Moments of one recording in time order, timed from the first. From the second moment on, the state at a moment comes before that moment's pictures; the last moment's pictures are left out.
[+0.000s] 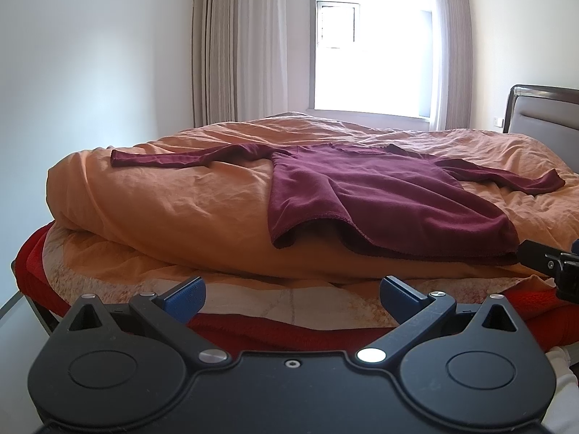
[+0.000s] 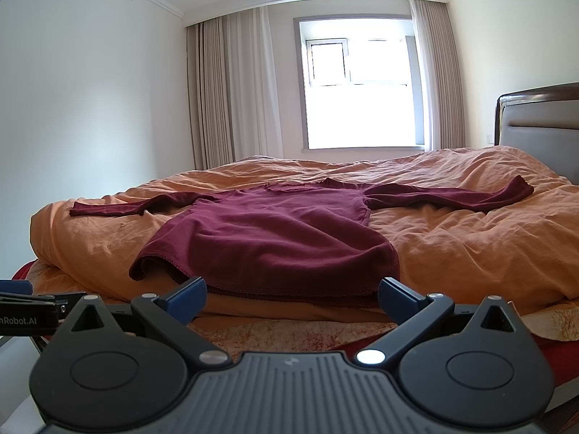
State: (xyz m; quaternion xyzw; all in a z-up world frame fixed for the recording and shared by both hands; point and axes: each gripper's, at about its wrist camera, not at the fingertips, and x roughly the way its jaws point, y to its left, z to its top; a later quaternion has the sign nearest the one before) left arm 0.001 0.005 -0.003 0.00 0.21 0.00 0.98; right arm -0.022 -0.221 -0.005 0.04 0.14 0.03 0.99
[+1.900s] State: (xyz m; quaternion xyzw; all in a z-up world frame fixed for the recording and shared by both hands) left arm 0.390 -0.120 0.023 0.12 0.26 -0.04 0.96; right arm 0.245 -0.449 -0.010 0.09 0.23 -0.13 0.96
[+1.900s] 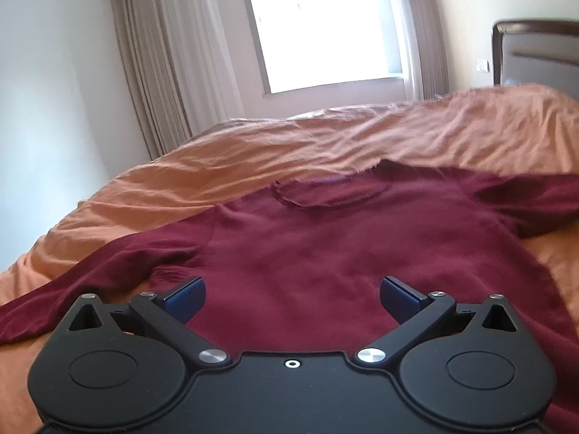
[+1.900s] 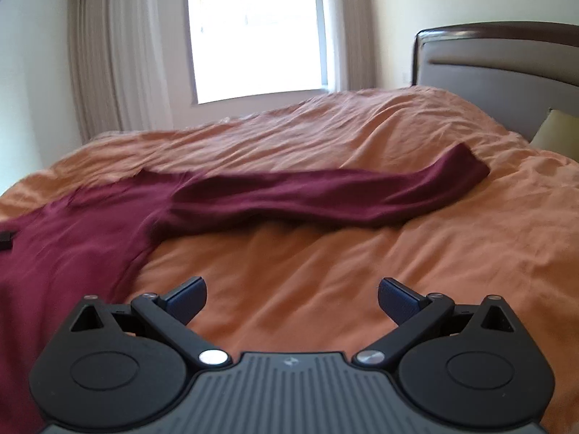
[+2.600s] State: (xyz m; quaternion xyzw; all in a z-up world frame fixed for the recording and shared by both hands) left arm 0.403 -0.124 -0.038 0.10 0.29 -0.06 0.95; right arm 0.297 -0.651 -0.008 0.25 0.12 -0.28 0.92
